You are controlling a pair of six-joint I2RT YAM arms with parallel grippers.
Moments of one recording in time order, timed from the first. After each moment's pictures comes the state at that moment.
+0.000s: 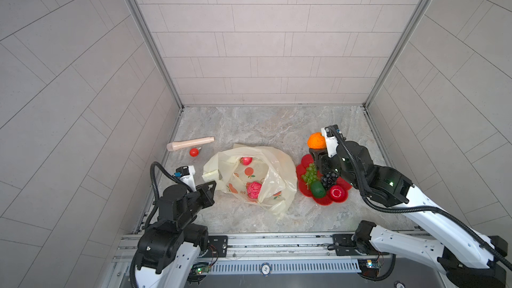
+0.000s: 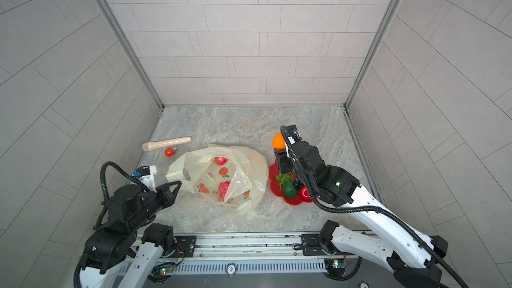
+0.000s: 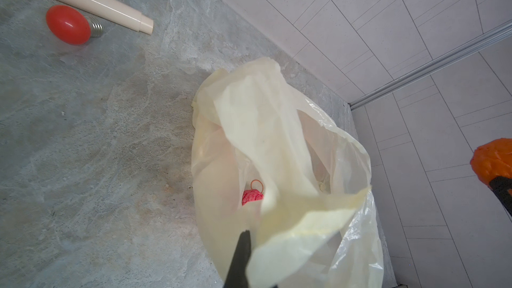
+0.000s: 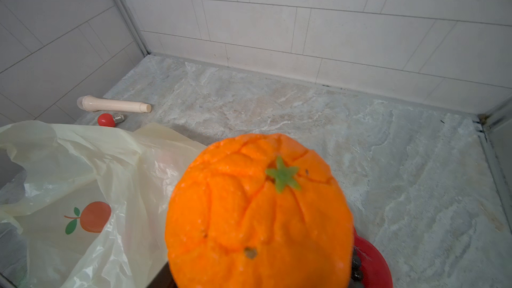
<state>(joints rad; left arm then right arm) -0.17 0.24 0.68 -0.95 0.21 -0.64 0.77 0.90 1.10 -0.74 0.39 0.32</state>
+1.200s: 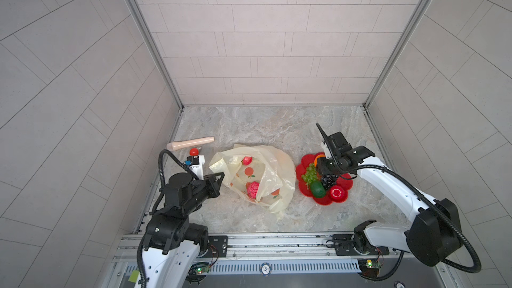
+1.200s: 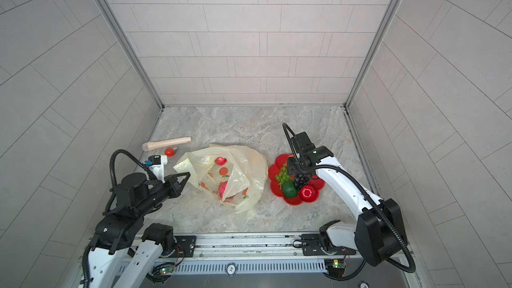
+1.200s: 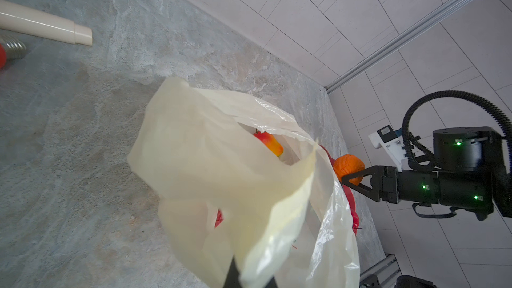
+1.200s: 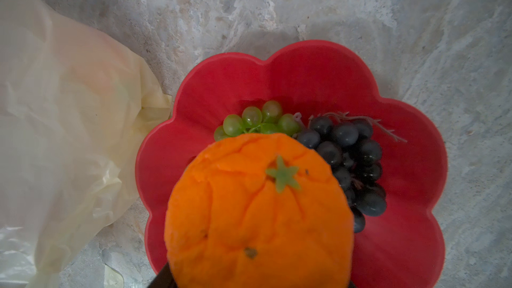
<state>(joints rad) -0.17 0.36 0.64 -0.75 0.34 -0.56 0.35 1.27 0.96 -0.85 -0.02 0.34</state>
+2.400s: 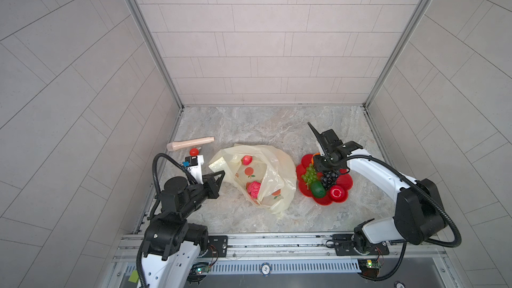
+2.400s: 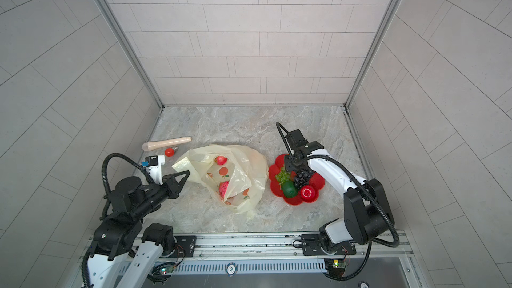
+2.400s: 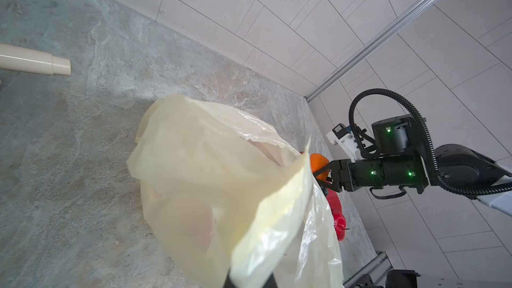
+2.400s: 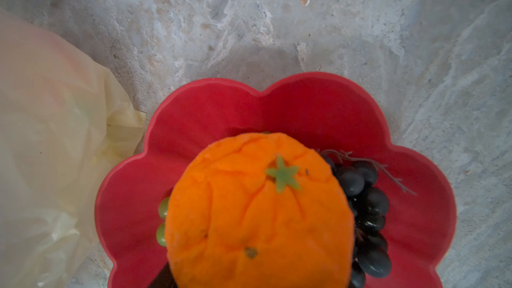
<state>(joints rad) -0.15 0.30 0.63 -0.69 0.39 -0.54 0.35 1.45 1.00 -0.77 0.04 0.26</state>
